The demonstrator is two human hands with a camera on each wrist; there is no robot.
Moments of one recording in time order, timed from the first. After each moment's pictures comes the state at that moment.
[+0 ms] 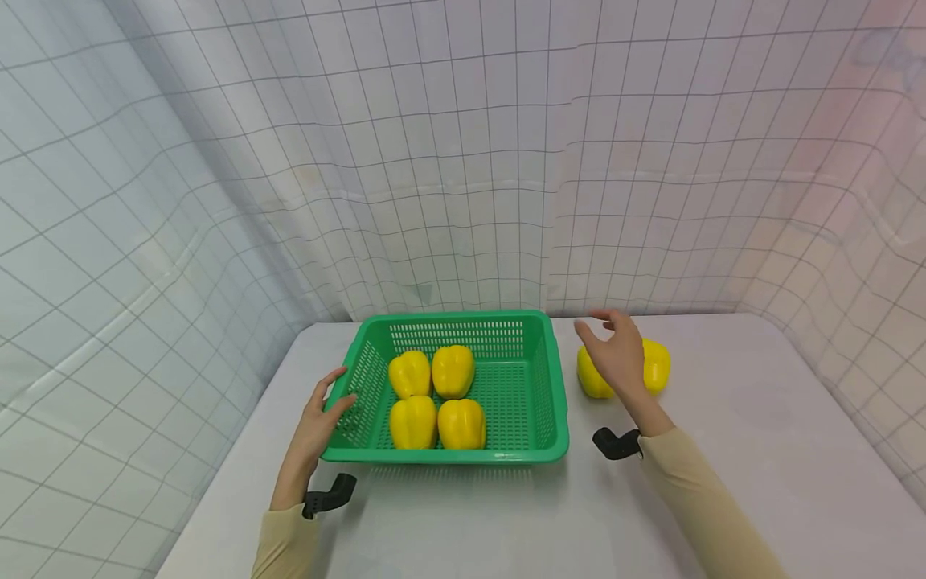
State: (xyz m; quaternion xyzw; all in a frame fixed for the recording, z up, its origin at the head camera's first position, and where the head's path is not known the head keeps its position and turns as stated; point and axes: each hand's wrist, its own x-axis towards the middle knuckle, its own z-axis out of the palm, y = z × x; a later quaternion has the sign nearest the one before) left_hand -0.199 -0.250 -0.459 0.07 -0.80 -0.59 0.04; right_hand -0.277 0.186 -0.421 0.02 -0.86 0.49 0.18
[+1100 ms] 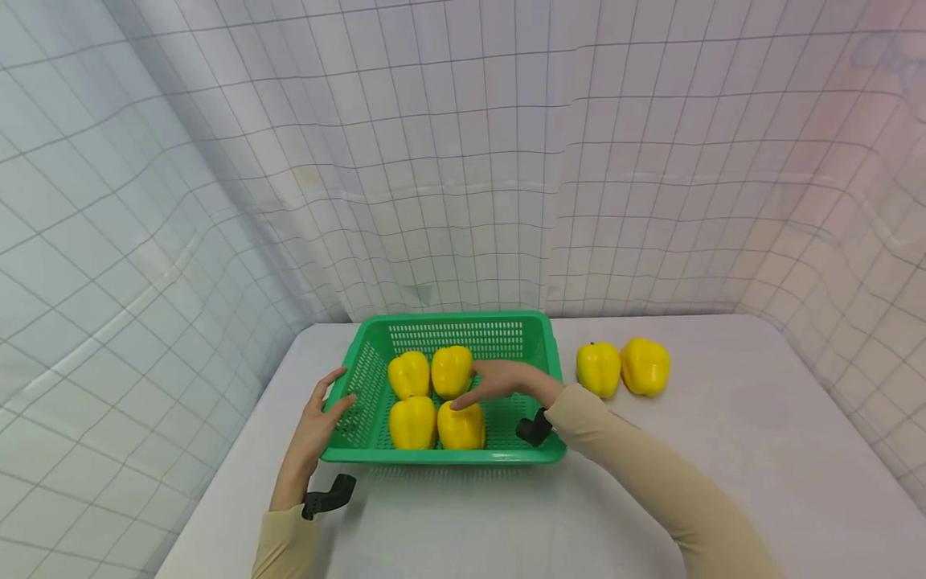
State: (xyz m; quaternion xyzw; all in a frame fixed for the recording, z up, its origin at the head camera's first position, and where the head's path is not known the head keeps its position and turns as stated) left_hand -0.201 -0.249 -0.460 0.08 -0.81 -0.59 0.04; right_hand -0.285 0.058 -0.407 0.25 -0.88 0.27 -0.29
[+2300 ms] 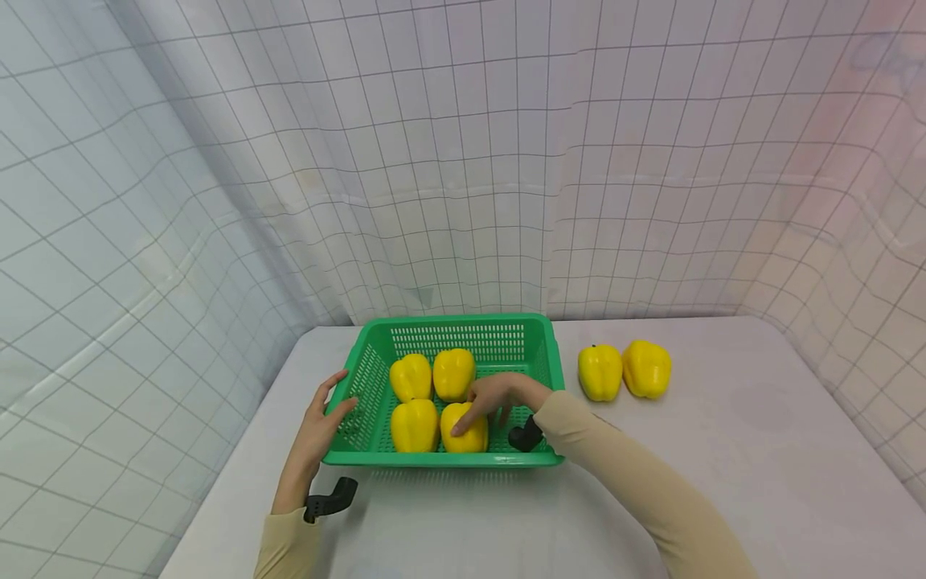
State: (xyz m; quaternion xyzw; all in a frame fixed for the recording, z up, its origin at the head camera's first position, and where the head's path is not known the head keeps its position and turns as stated) left_hand -0.200 -0.250 -0.461 0.07 -0.80 -0.59 0.04; right_hand -0.292 0.044 -0.433 0.20 -0.83 0.32 -0.42
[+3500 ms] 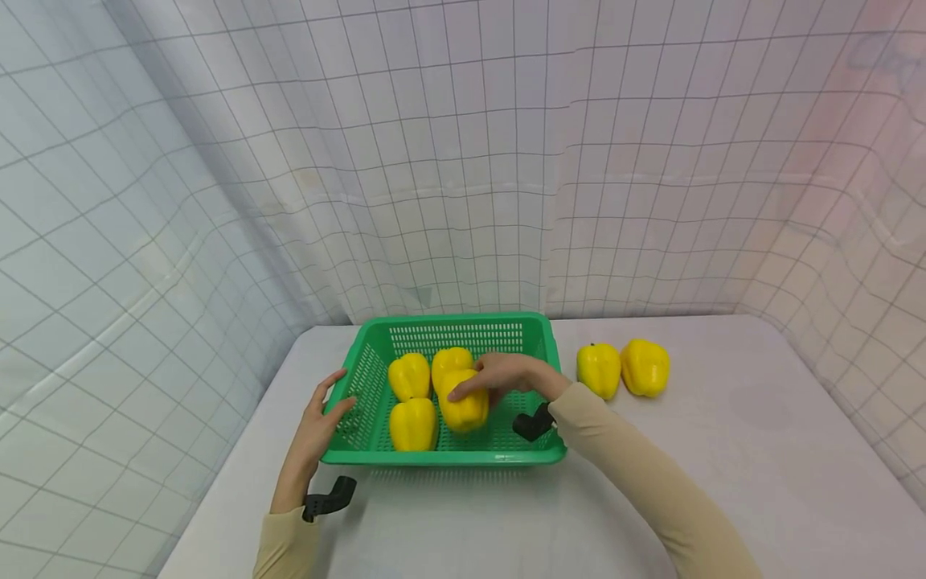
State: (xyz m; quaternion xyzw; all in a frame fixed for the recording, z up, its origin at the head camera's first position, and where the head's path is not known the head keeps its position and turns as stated) left_hand -0.201 -0.250 -0.460 0.08 -0.81 -0.59 0.04; right_hand -0.298 0.063 -0.409 0.19 -0.80 0.43 -0.37
